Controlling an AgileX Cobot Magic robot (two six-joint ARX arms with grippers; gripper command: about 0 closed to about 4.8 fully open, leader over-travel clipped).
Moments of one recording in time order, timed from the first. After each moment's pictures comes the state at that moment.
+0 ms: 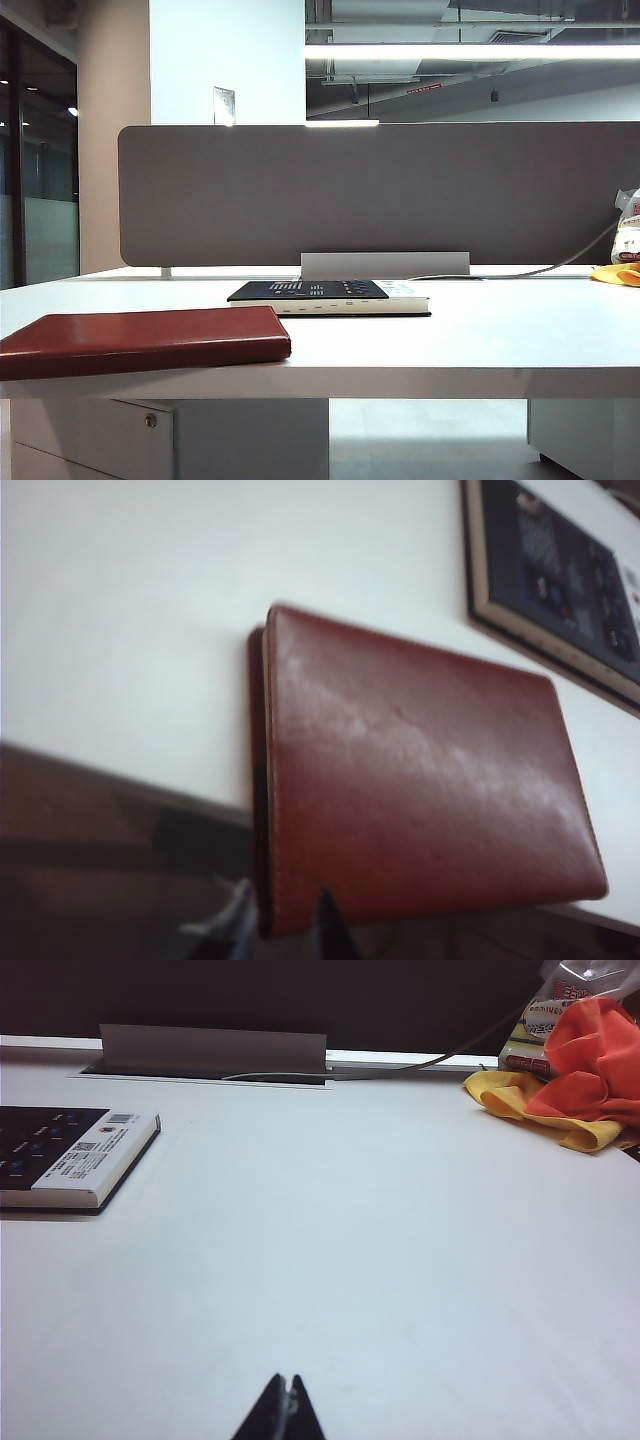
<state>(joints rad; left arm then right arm) 0.01 0.58 0.28 -0.25 0.23 -0.48 -0.06 0.00 0.01 -0.09 -0.07 0.01</state>
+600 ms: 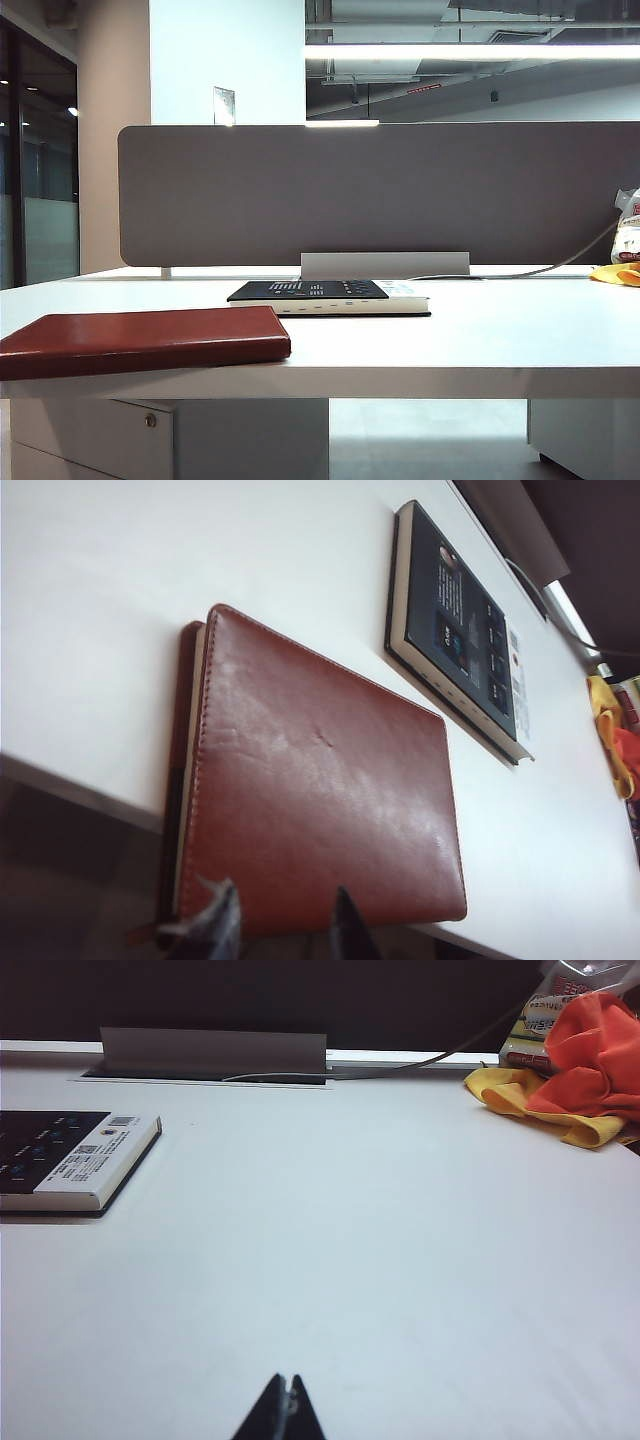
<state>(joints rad) 0.16 0.58 0.23 -0.13 0.49 -0.68 -0.06 0.00 0.01 -0.09 -0.07 0.02</state>
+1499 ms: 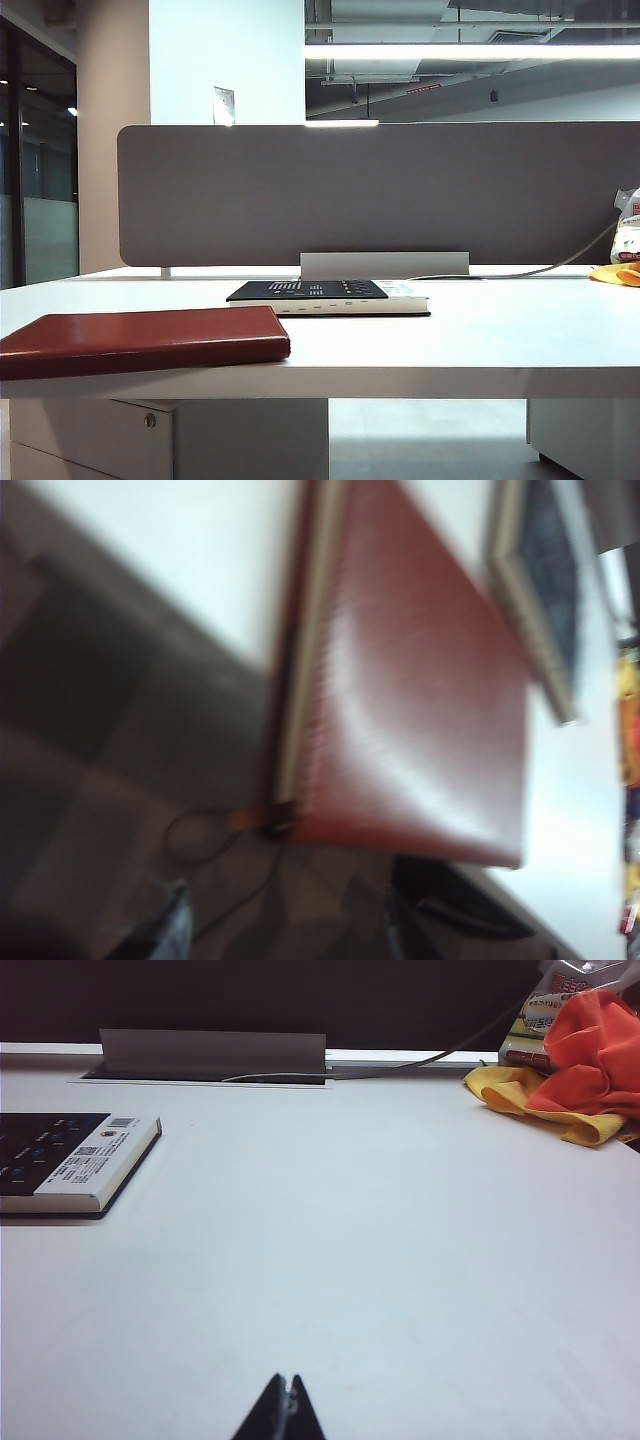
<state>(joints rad) 0.17 0.70 0.08 -0.01 0.56 -0.81 -0.06 0.00 0.01 -0.09 -0.07 0.03</state>
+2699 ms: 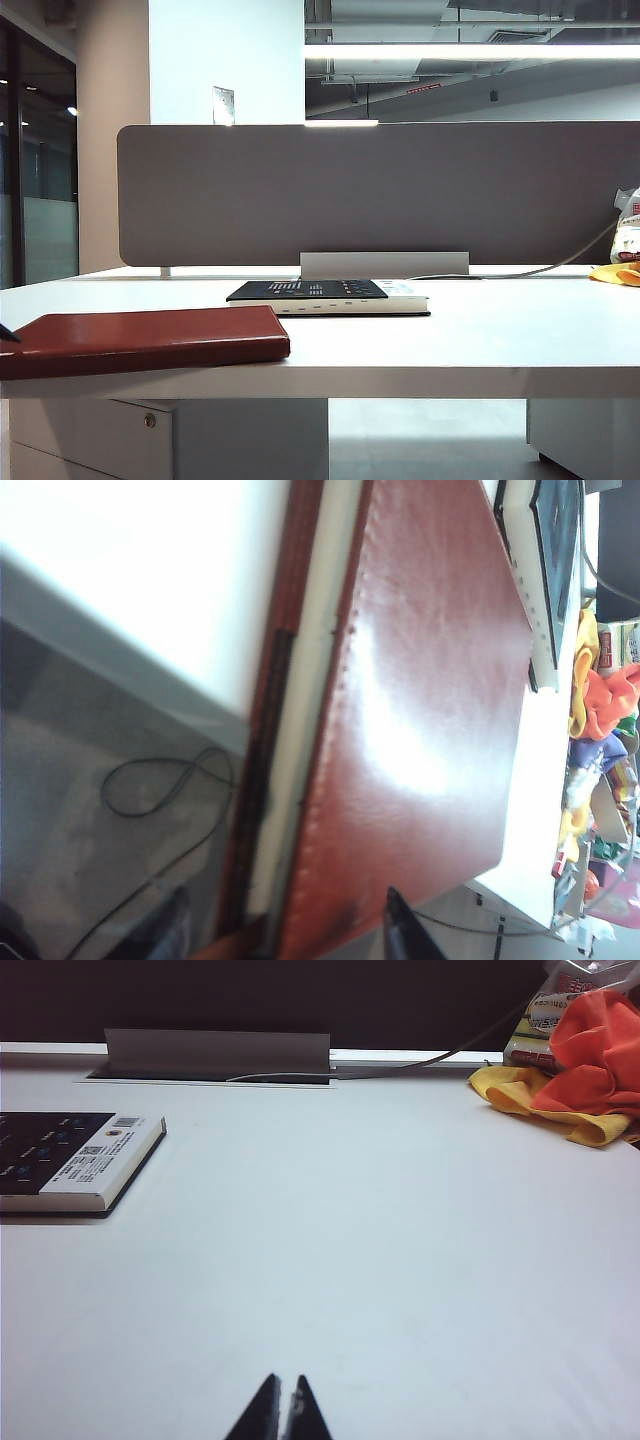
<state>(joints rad) 0.17 1.33 0.11 0.55 0.74 -0.85 -0.05 0.00 0.01 -0.09 -0.07 0.03</state>
